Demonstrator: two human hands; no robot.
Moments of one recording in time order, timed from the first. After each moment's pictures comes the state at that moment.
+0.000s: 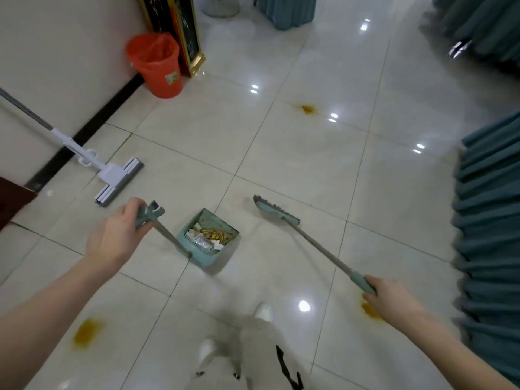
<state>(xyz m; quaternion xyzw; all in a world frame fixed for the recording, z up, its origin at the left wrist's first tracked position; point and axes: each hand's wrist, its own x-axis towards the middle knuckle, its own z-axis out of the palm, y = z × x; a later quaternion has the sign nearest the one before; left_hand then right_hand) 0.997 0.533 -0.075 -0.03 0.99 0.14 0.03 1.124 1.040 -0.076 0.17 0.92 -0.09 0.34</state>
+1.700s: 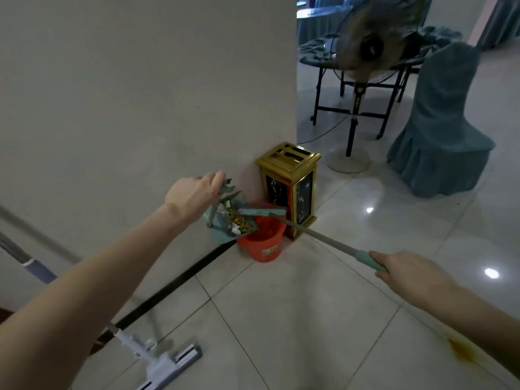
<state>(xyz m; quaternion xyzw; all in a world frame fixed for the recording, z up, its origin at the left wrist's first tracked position) 0.096 0.423 0.145 0.04 0.97 -0.22 -0.14 0.052 0.854 0.057 -0.25 0.96 0.01 0.13</state>
